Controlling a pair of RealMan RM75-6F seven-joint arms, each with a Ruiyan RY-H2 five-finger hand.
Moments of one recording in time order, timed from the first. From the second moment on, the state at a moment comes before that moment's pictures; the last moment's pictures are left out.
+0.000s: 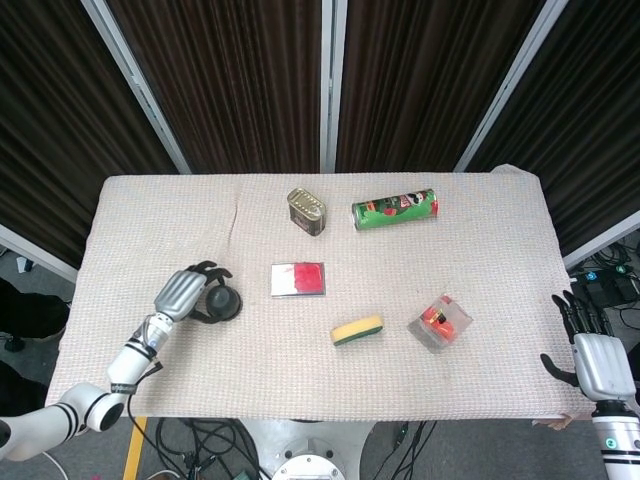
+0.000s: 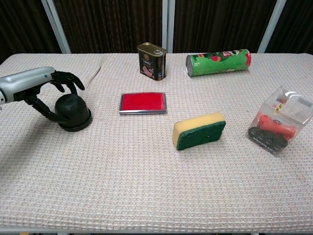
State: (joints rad) left arm -0.62 -1.62 -0.05 -1.08 1.45 1.00 -0.32; right arm 0.09 -1.18 0.05 -1.45 -1.46 1.39 0.09
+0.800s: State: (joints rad) left arm -0.61 -1.53 -0.14 -1.17 1.36 1.06 -0.17; right arm 0.09 -1.18 0.05 -1.46 -1.45 1.39 0.08
